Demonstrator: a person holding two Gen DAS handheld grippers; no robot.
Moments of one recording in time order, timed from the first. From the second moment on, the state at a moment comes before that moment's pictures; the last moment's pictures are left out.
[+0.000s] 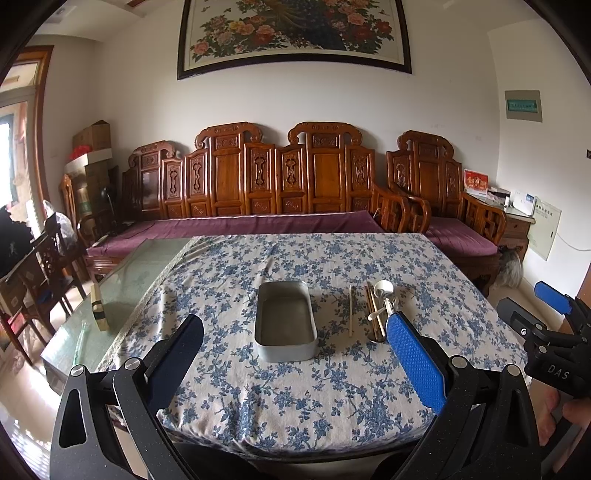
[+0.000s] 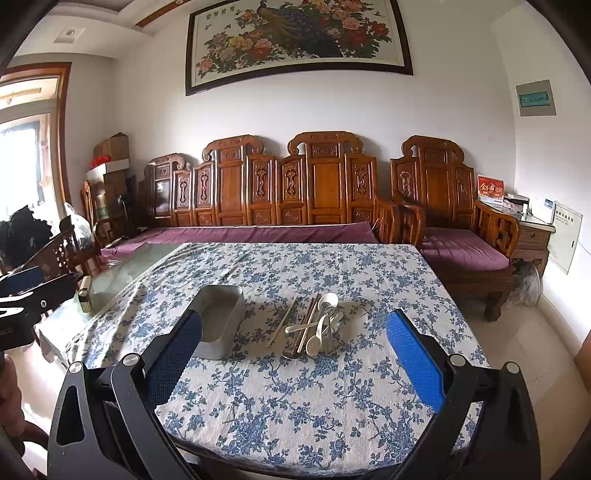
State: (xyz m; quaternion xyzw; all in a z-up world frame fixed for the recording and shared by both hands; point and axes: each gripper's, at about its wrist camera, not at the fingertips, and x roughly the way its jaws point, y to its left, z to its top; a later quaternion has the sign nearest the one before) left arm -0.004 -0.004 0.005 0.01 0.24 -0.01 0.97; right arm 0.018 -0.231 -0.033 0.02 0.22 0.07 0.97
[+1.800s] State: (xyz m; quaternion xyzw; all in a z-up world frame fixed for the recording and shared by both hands) left arm 0.122 -0.037 -0.110 0.06 0.40 -0.06 0.91; right arm 0.119 -0.257 -0.119 0.01 0.29 0.08 0.95
